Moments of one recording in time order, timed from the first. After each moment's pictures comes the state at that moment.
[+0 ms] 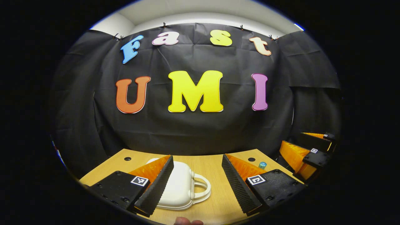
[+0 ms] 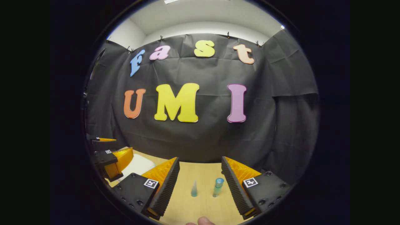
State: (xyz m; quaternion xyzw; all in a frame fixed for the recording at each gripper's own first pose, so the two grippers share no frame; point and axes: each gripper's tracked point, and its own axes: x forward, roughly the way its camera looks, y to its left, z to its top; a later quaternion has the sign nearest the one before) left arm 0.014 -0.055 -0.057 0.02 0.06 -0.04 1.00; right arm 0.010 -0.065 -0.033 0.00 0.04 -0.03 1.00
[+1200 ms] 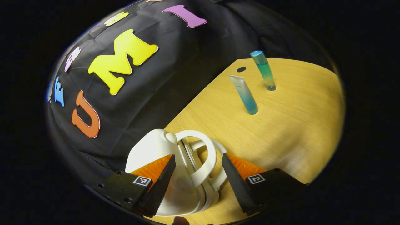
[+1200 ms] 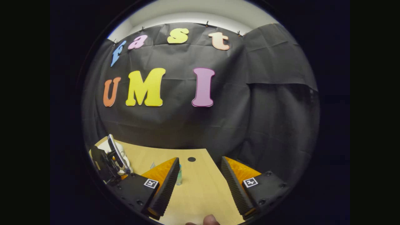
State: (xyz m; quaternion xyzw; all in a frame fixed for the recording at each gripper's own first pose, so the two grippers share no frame) left arm 0.074 -0.063 -0.267 0.40 0.26 -0.12 0.87; right arm -0.014 -0.206 -0.086 0.01 0.10 -0.15 0.98
